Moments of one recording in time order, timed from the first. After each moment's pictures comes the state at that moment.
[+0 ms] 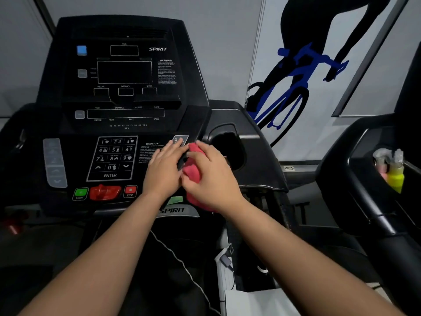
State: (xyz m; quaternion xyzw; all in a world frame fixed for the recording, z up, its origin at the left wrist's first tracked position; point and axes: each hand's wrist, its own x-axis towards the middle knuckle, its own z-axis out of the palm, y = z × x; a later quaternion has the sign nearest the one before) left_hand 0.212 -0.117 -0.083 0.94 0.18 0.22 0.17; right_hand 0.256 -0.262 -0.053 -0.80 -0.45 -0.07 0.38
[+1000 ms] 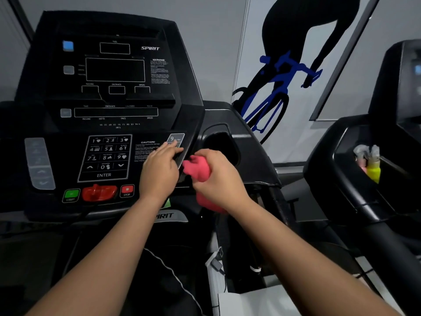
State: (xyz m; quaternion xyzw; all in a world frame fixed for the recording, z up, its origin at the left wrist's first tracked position) left_hand 0.206 -0.121 -0.085 0.90 0.19 0.30 0.25; right_hand 0.253 -0.269 -0.063 -0.82 -0.40 -0.05 0.40
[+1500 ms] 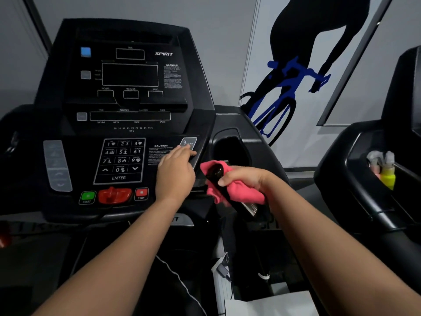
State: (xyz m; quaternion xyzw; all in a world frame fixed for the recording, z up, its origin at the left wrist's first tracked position) left_hand 0.209 -0.125 -0.086 0.91 0.19 0.32 0.21; right_hand 0.303 -0.278 -0.052 -0.57 -0.33 0.56 0.49
